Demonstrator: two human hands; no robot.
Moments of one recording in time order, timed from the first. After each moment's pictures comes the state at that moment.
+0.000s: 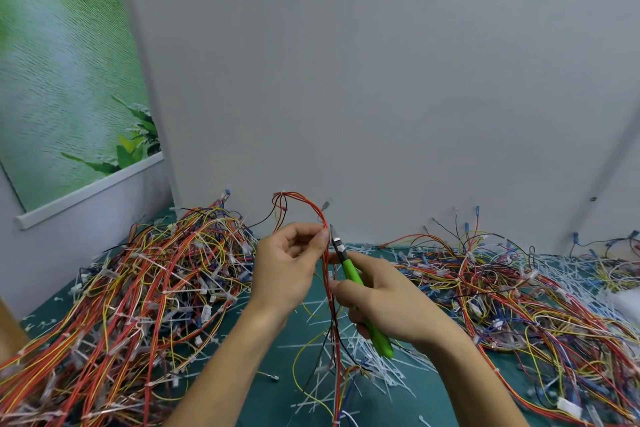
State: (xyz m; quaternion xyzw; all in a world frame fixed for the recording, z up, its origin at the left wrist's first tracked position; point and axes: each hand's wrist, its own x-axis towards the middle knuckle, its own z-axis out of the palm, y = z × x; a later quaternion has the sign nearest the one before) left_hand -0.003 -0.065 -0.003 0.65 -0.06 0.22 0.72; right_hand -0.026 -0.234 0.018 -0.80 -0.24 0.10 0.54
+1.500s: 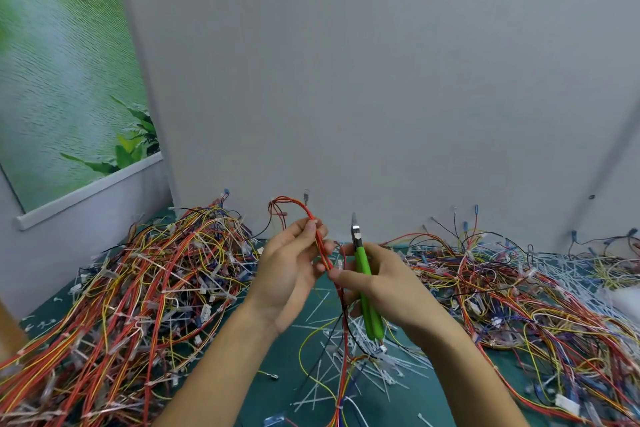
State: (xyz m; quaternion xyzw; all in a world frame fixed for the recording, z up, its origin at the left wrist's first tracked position) left_hand -0.013 -0.068 0.013 0.45 -0.10 0.00 0.89; right_hand -0.018 -0.231 0.017 -0.77 -0.12 0.07 0.62
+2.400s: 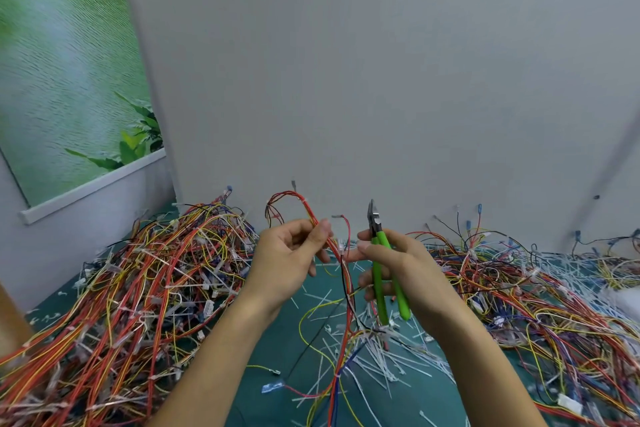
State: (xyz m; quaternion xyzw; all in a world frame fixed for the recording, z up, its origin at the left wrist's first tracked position) left_hand -0.013 -0.056 0.012 0.69 -0.09 0.15 0.70; right_hand -0.013 -0.245 0.025 -0.68 -0.10 0.06 0.72
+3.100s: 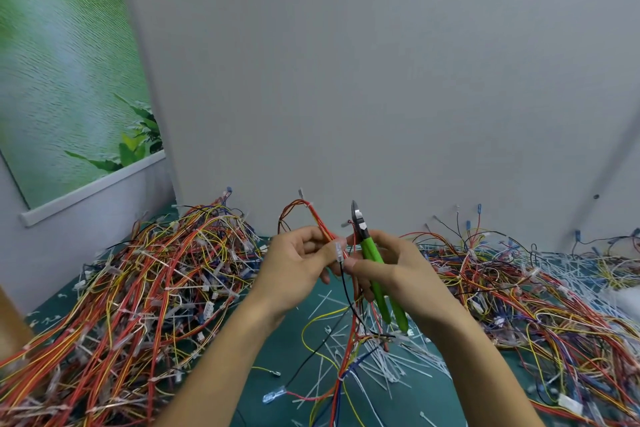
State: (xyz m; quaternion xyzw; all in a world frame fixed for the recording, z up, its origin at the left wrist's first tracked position) left_hand -0.009 -0.061 0.004 0.70 -0.11 0.09 0.70; right_hand -0.014 -0.245 0.020 -0.72 -0.17 0.06 0.67
